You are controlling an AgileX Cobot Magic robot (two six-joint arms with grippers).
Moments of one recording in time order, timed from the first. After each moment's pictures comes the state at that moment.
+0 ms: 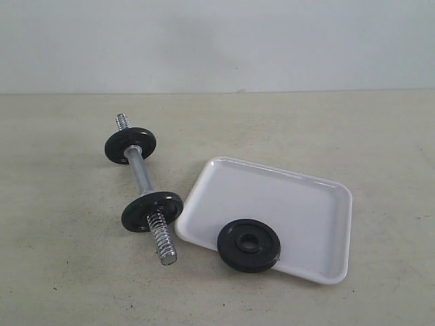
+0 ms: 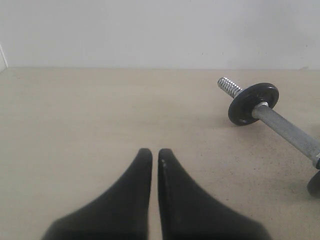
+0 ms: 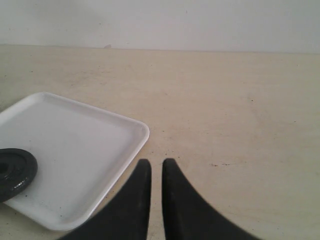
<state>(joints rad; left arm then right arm) 0.05 0.00 0.00 0.07 0.30 -0.05 0.15 0.00 0.00 -0.03 0.34 0.05</state>
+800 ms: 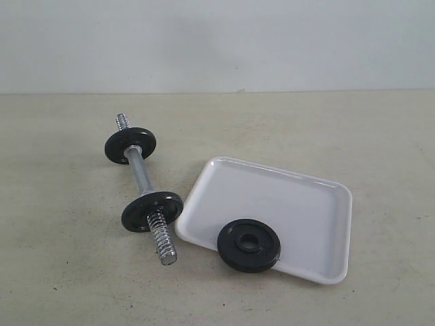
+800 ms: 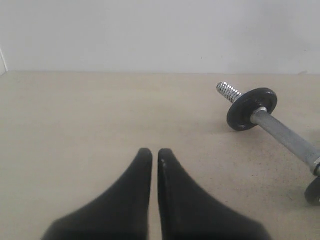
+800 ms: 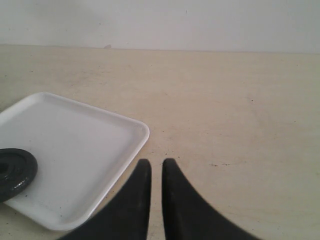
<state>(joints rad) 0.05 0.00 0.00 0.05 0.28 -0.05 0.15 0.00 0.00 -0.03 0.34 0.05</state>
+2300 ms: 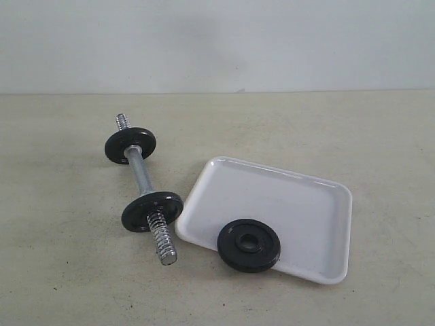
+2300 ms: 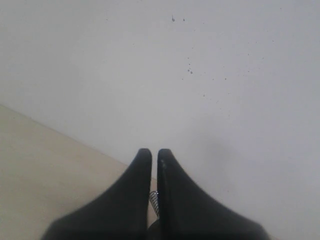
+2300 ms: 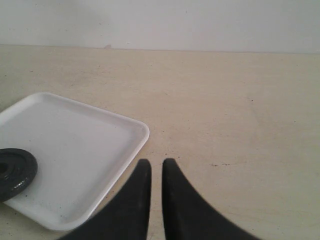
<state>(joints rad) 0.05 0.00 0.00 -0.43 -0.05 -0.05 0.15 0.00 0.00 -0.03 0.34 0.05</state>
